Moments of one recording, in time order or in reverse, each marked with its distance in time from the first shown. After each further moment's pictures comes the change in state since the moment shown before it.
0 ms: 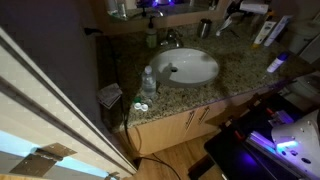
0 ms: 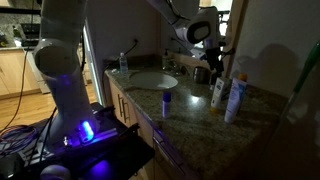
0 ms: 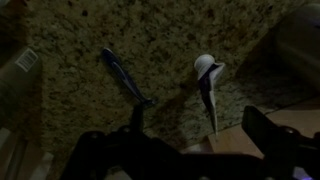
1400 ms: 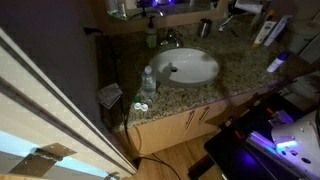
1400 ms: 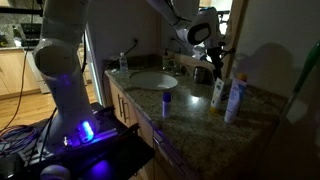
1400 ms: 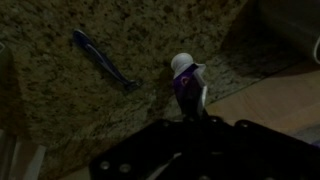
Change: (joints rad) arm -0.001 0.030 0.019 0.046 0.031 0.073 0.074
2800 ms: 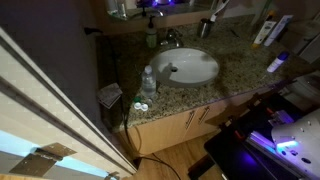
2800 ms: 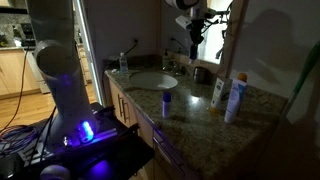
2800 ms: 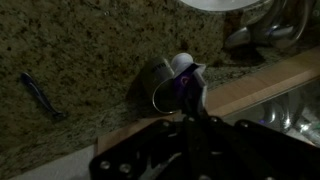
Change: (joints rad) arm 0.033 -0.275 0.105 0.010 0.087 -0.478 -0.129
